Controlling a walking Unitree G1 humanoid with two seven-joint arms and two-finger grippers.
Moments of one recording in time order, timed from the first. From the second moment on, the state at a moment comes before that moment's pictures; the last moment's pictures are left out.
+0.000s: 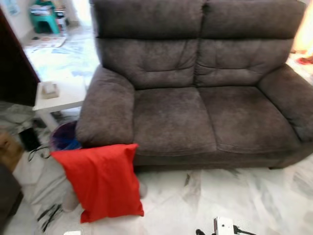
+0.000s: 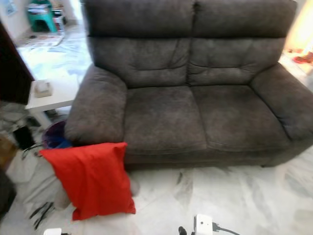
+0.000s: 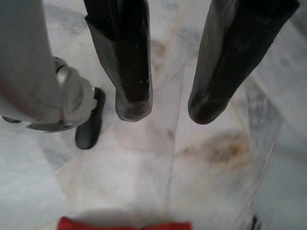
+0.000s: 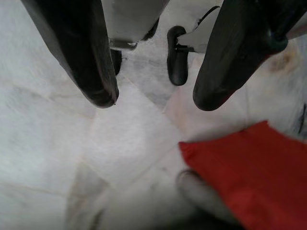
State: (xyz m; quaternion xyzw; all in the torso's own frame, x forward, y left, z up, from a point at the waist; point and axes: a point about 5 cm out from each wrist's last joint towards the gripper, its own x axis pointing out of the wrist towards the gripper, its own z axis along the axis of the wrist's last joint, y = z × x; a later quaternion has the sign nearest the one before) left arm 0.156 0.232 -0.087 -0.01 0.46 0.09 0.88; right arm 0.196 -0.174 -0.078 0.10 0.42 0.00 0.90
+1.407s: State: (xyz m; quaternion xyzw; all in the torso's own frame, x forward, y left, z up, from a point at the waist) left arm 0.162 0.227 -0.086 -0.01 0.46 0.09 0.89; right arm 0.193 -0.179 -0.079 0.12 0.42 -0.03 0.90
